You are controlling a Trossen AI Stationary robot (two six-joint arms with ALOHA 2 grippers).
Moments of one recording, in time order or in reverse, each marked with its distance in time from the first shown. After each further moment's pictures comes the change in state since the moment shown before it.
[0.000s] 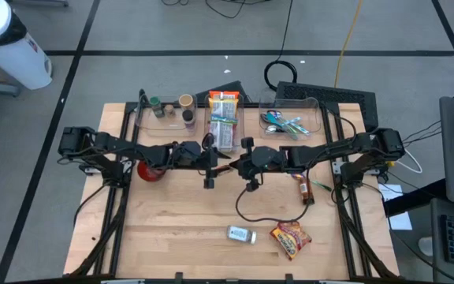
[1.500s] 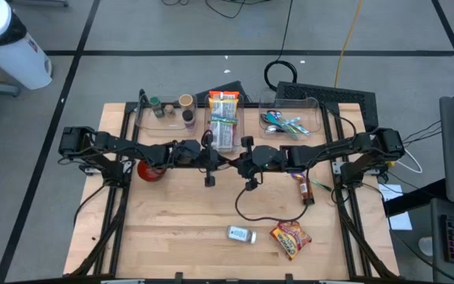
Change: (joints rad) left arm 0.022 0.001 -0.001 0.018 -0.003 -0.054; right arm 0.000 0.000 0.000 0.029 0.003 0.000
